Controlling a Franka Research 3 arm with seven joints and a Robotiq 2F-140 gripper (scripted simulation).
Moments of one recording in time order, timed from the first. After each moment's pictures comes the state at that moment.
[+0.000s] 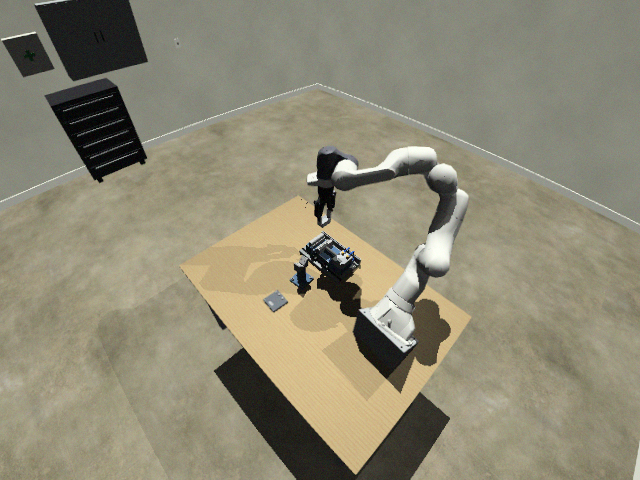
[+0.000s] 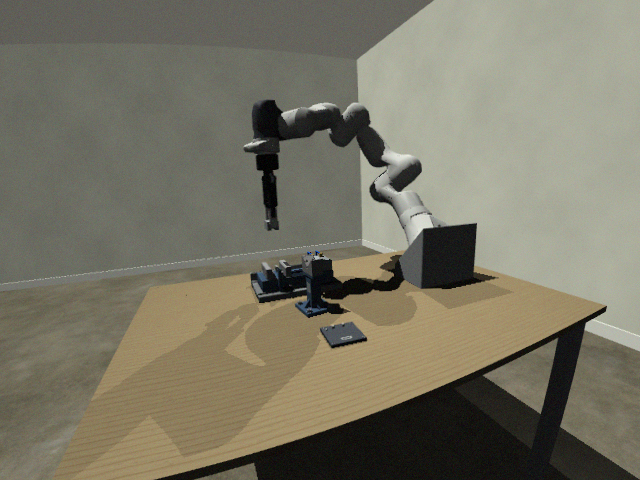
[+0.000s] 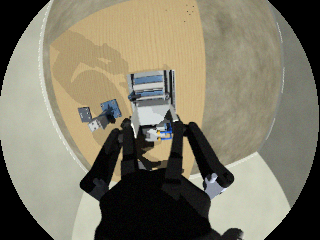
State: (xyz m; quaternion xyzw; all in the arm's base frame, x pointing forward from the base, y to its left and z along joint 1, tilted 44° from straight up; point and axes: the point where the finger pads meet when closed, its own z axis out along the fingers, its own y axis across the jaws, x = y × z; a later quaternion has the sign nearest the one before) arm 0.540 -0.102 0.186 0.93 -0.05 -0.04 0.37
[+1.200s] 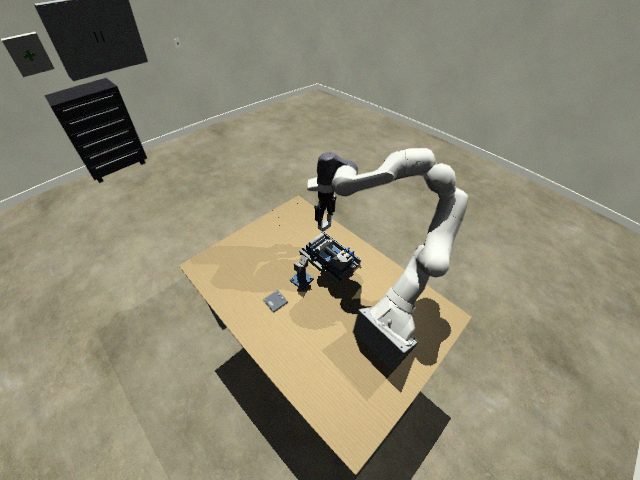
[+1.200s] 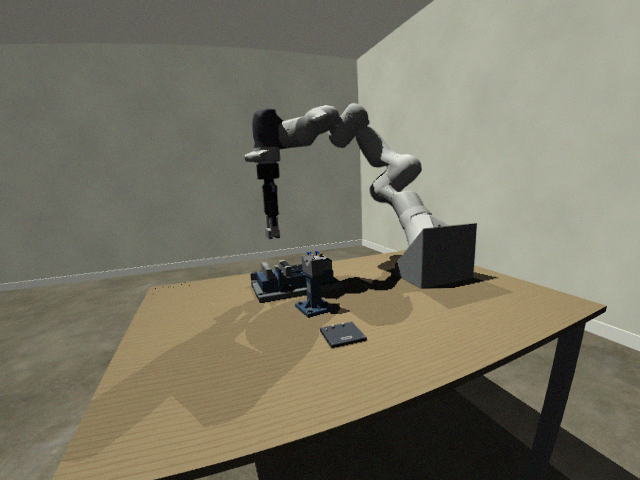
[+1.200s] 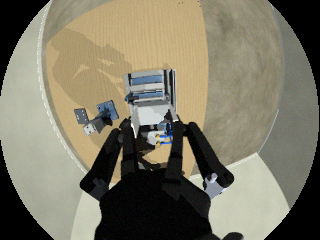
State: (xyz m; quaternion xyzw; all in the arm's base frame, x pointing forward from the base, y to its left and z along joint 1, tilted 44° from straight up) arm 0.535 -0.124 0.166 0.93 -0.05 -0.05 0.37
